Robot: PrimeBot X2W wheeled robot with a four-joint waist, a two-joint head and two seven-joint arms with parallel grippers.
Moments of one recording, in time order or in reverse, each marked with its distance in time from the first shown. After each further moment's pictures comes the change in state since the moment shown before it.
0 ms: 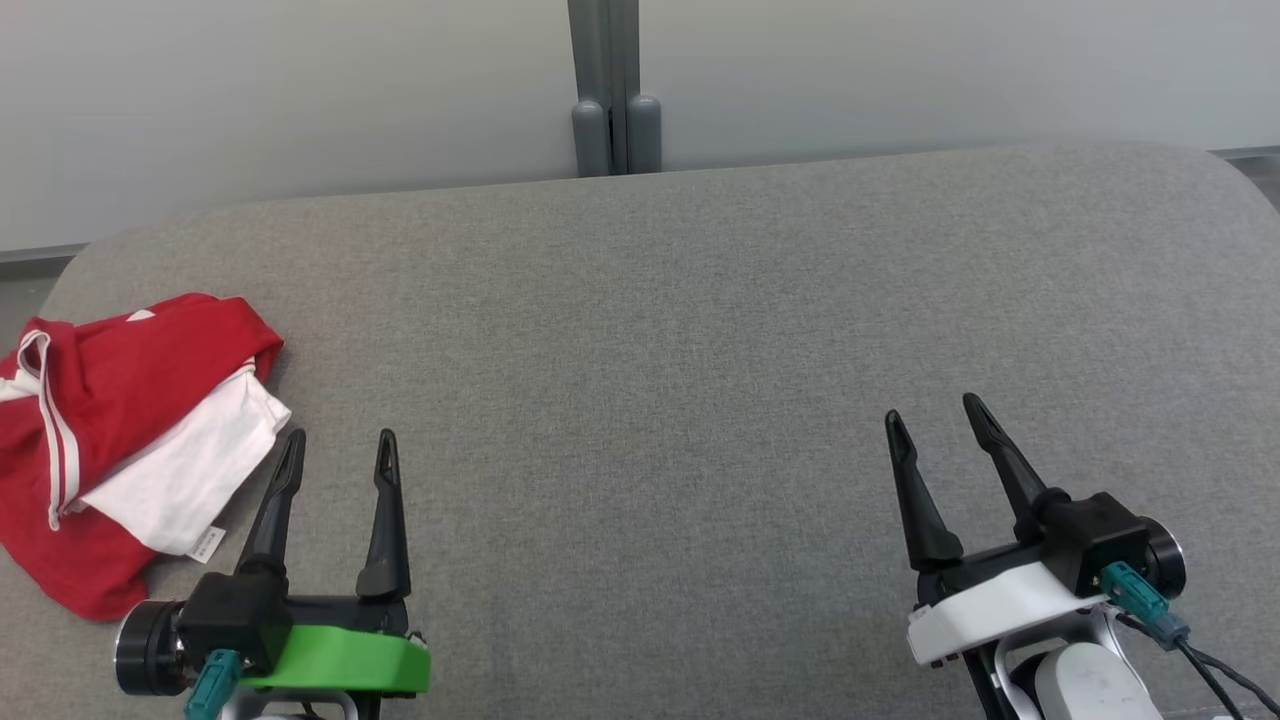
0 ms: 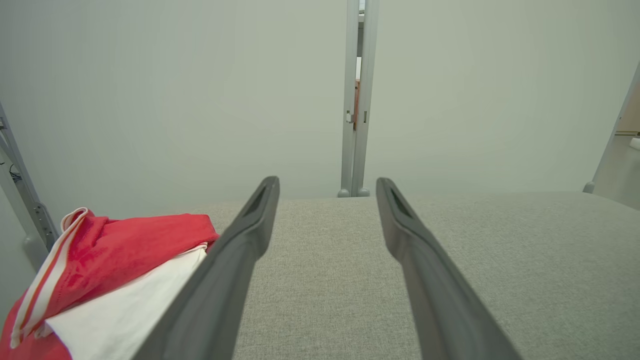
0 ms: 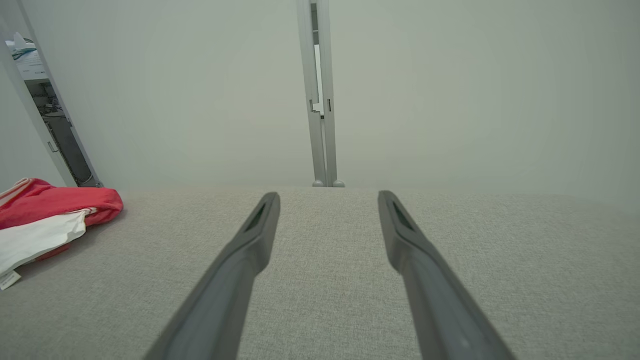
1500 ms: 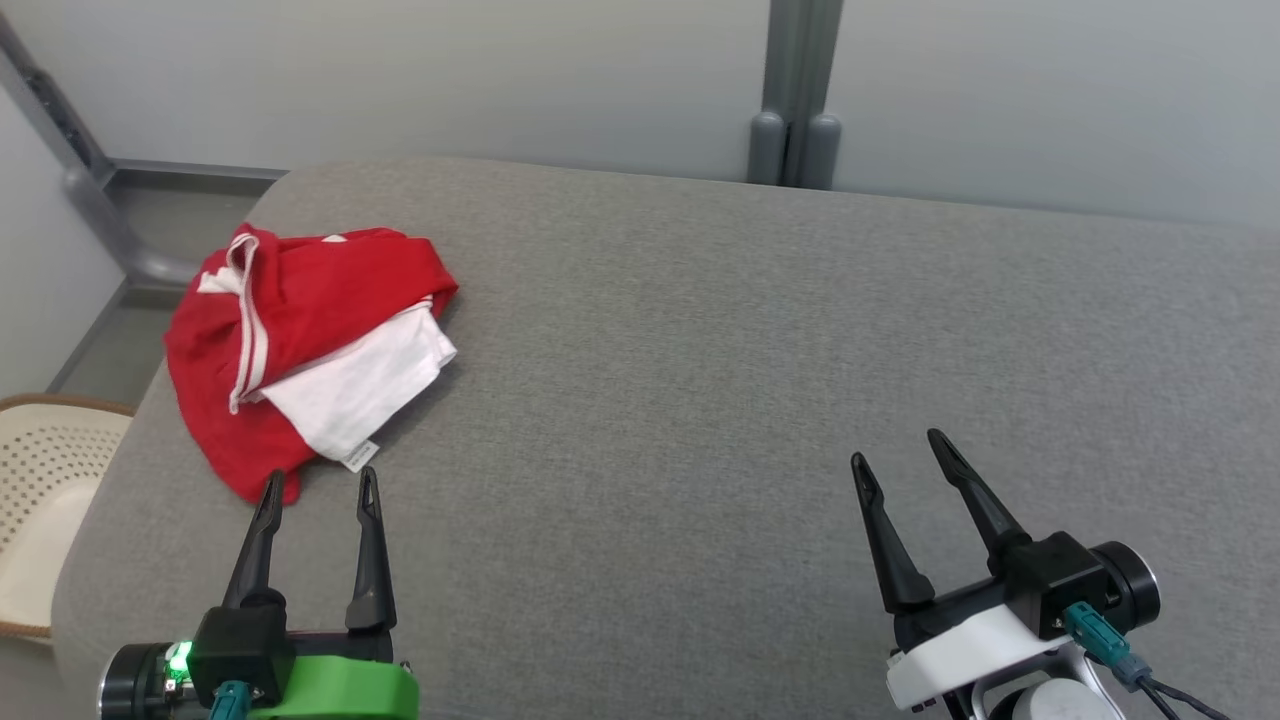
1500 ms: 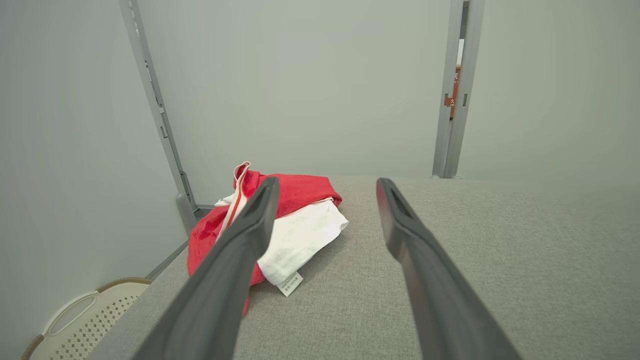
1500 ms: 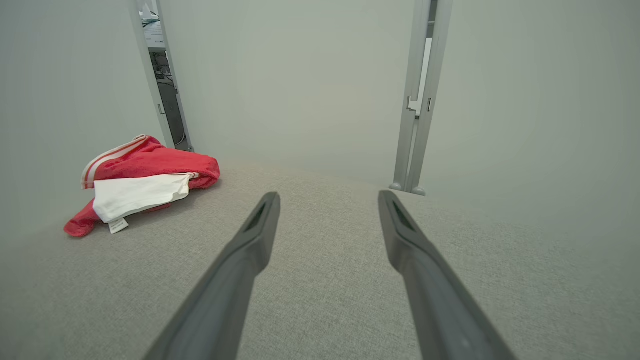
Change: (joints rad) left arm 0.048 0.001 0.016 0.020 0.074 0.065 -0.020; right arm 0.050 -0.001 0.053 -0.011 -0.069 0.001 -0.021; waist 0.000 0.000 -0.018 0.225
